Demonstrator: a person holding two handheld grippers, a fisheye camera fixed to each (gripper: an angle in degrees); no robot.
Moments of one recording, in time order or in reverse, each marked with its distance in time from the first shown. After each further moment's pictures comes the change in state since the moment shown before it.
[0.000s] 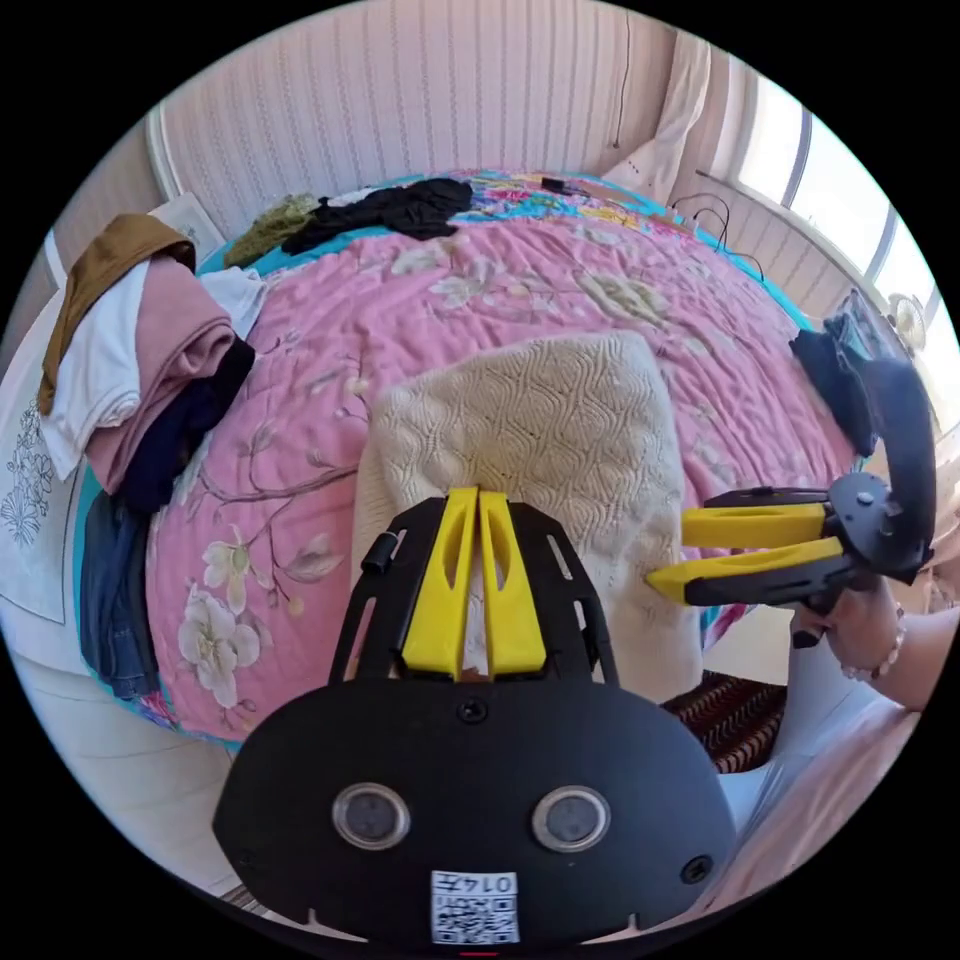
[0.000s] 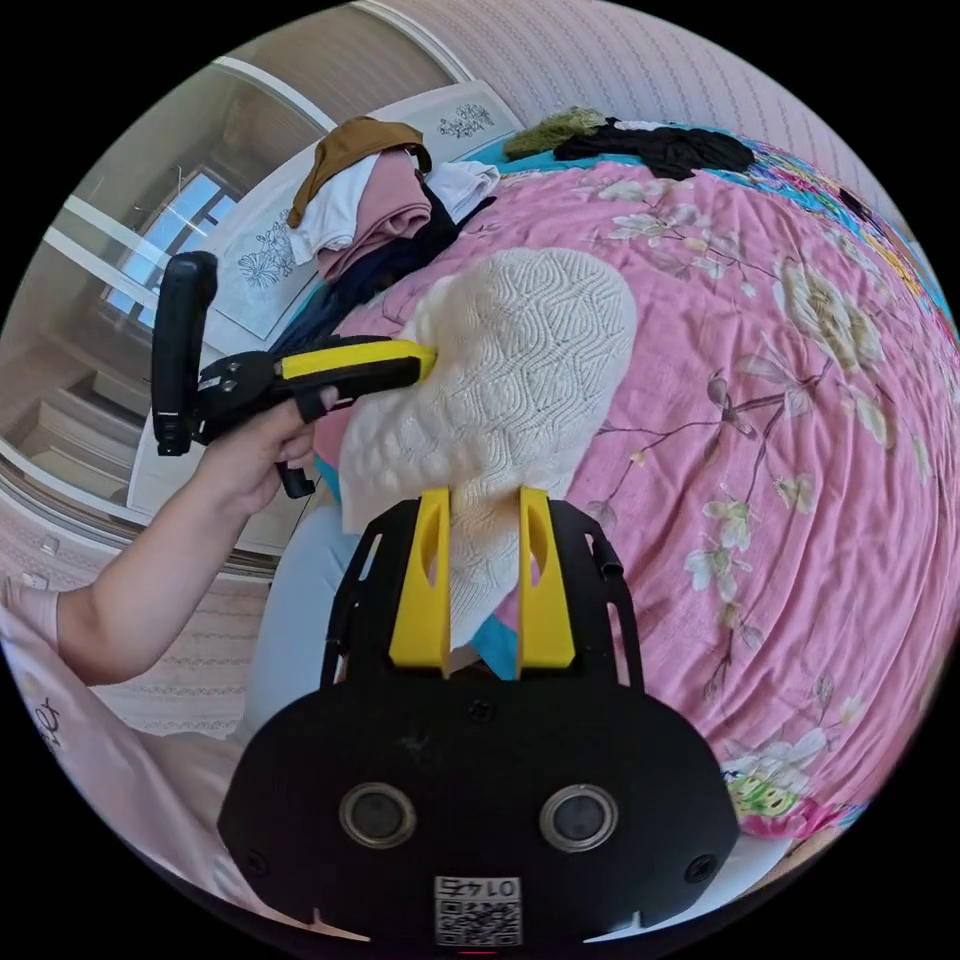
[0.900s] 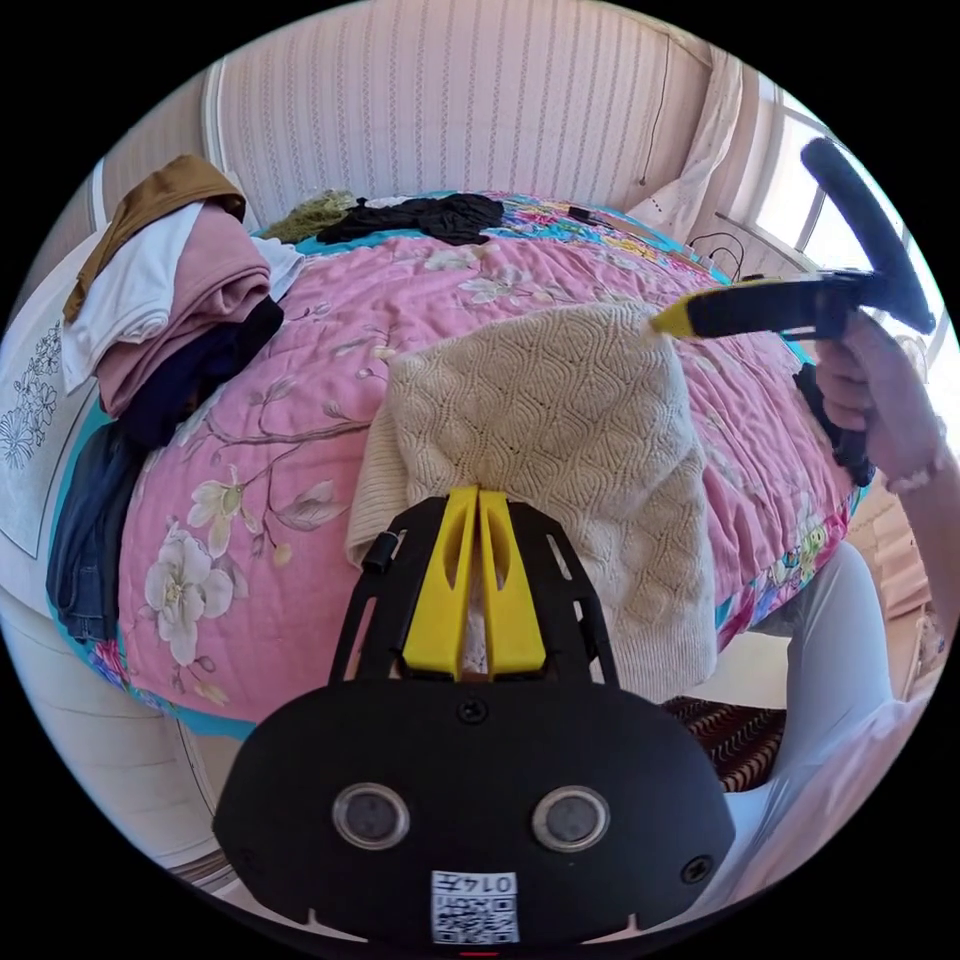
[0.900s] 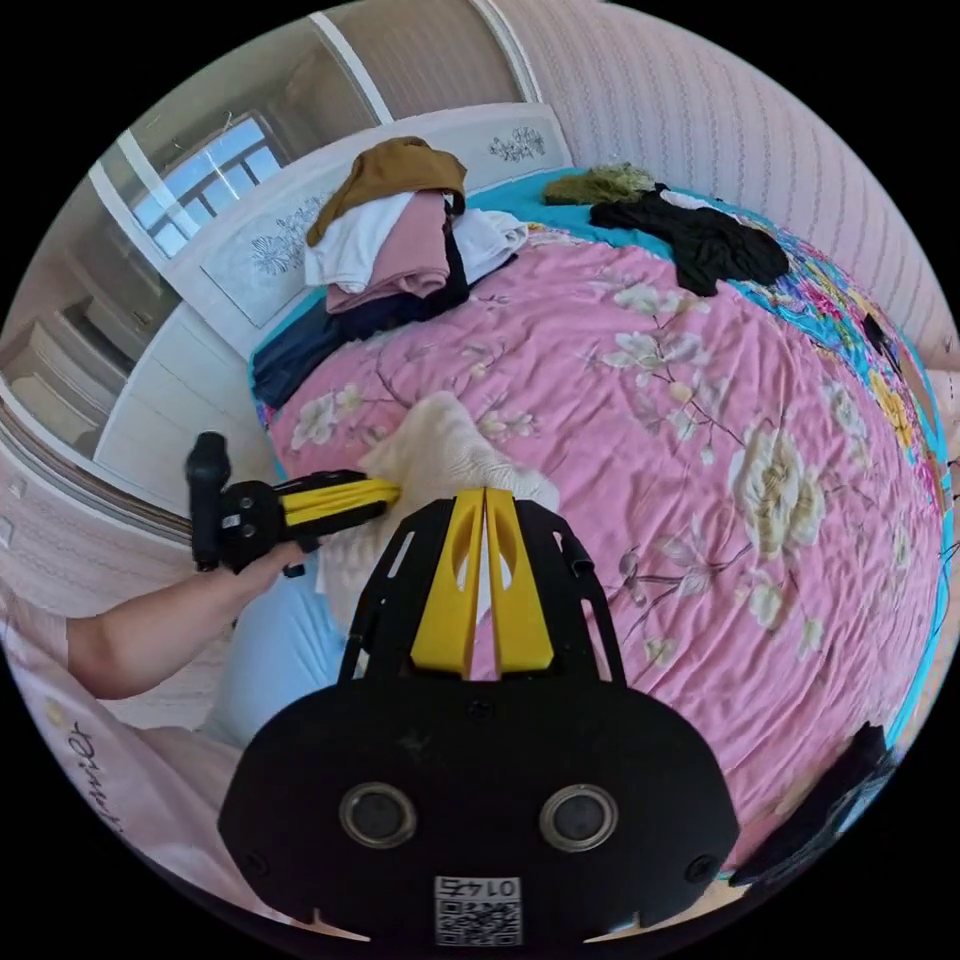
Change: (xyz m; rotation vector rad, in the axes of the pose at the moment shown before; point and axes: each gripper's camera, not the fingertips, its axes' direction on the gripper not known) left arm -0.030 0.023 -0.014 0.093 0.033 -0.118; right arm 0.019 -0.083 -0.055 -0.042 0.195 -0.202
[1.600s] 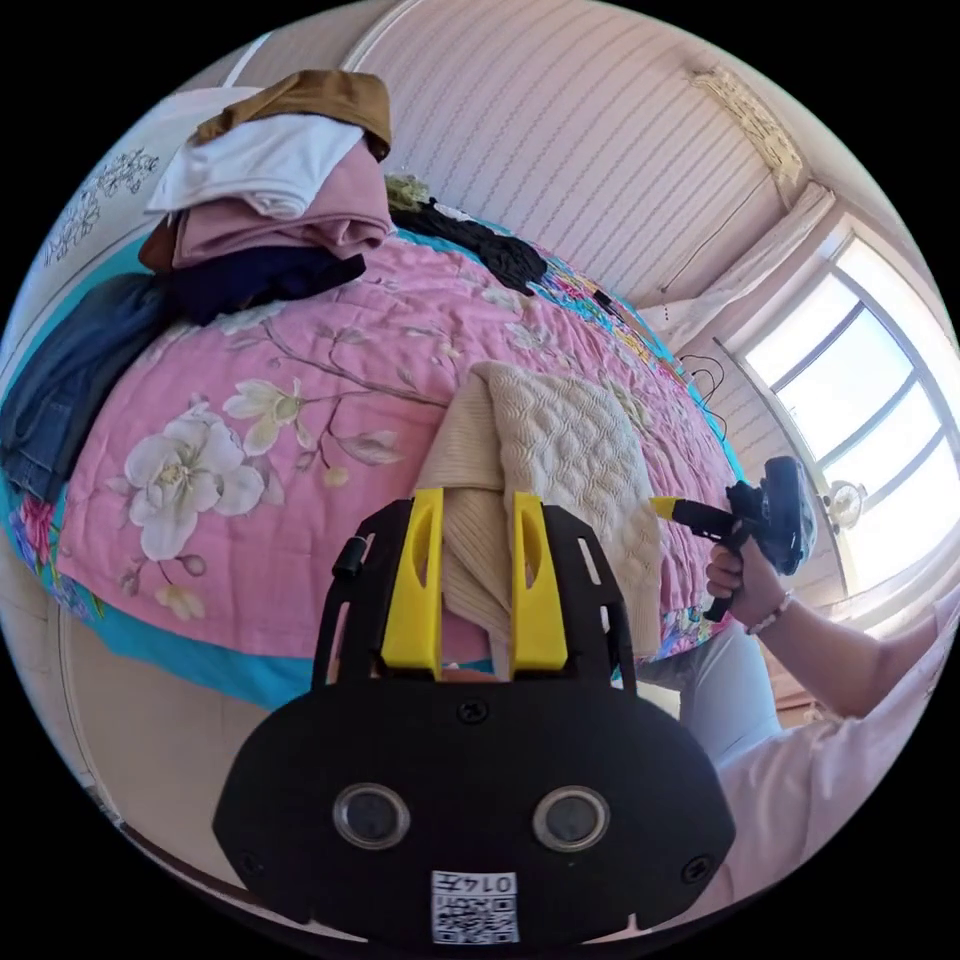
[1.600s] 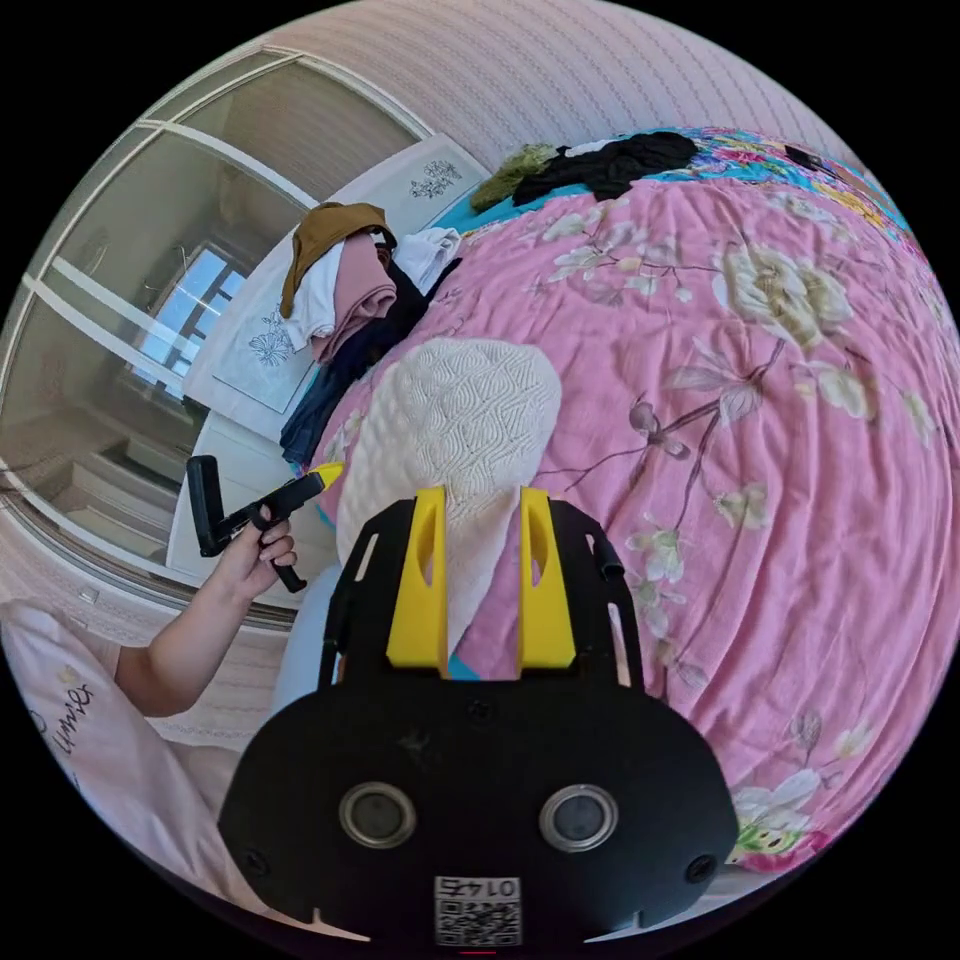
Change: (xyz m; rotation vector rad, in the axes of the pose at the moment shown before) left arm -0.124 0.000 -0.035 0.096 0.294 -0.321; right arm 0.106 0.148 -0.008 0.223 -0.348 0.348
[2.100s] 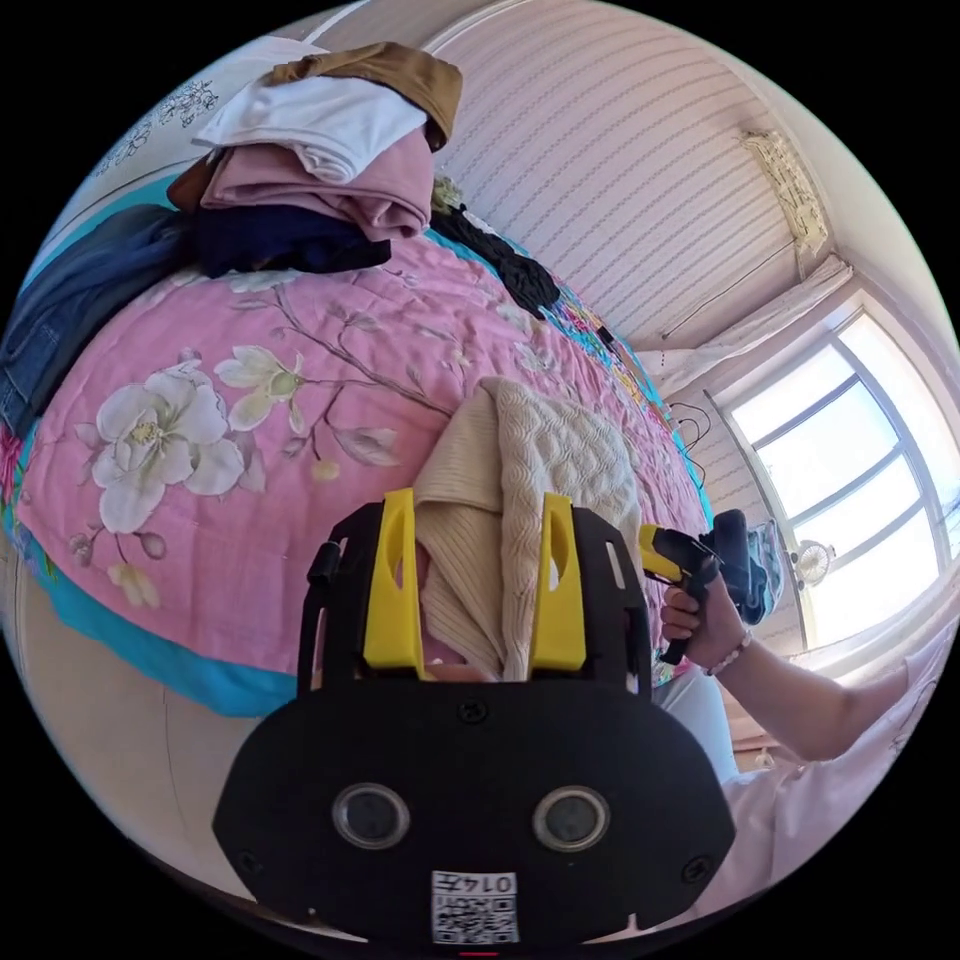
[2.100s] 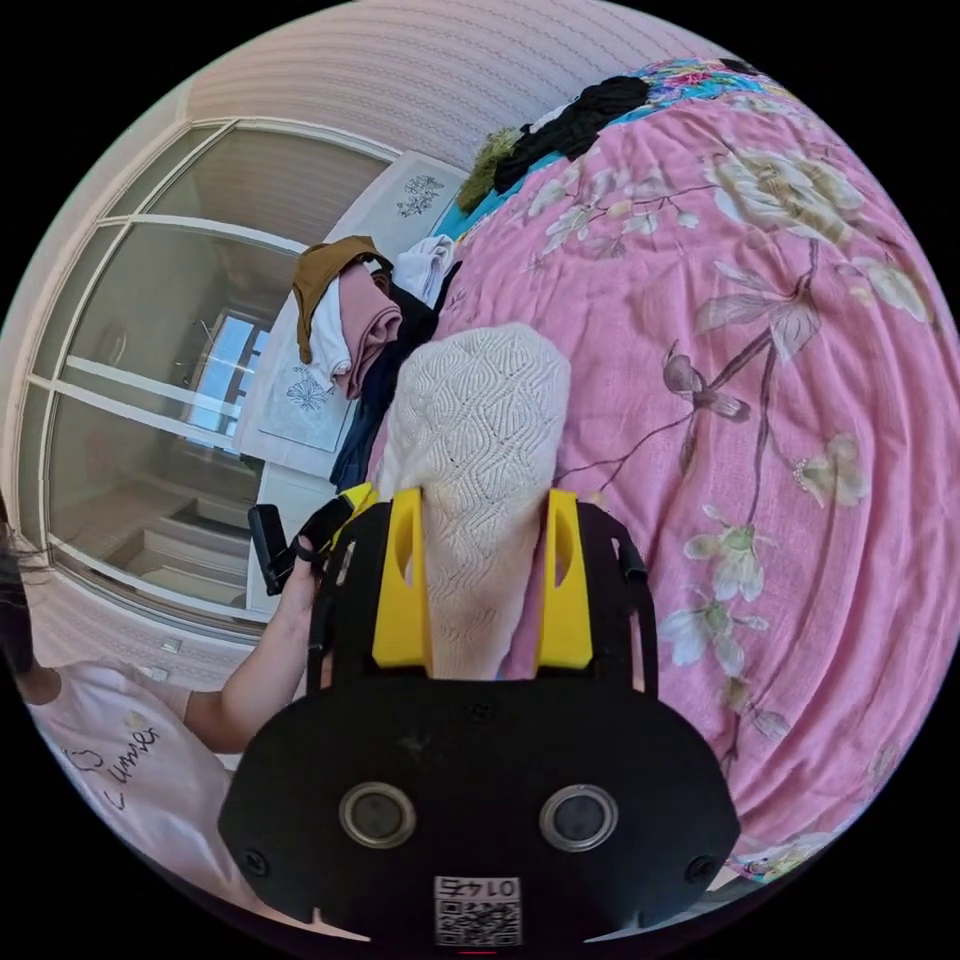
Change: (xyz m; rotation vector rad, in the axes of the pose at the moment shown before) left arm -0.023 -0.046 0.020 0.052 0.048 -0.106; right arm 0.063 -0.006 -0.023 -0.016 -0.237 0.159
